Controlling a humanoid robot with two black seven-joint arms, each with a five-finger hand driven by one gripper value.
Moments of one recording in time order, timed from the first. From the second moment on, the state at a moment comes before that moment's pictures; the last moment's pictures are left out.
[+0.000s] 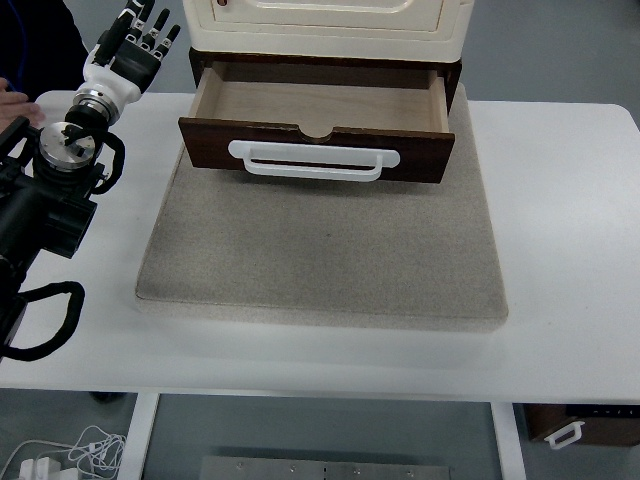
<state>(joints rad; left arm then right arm) -0.99 0.15 -1.28 -0.36 -0.02 -0.29 0.00 -0.01 0.00 -0.01 0.18 -0.05 -0.05 0.03</state>
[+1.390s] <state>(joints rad) -1.13 0.40 -1.21 -0.60 -0.04 -0.29 -0.03 -0.01 0.00 -0.01 0.17 -0.05 -0.05 0.03</state>
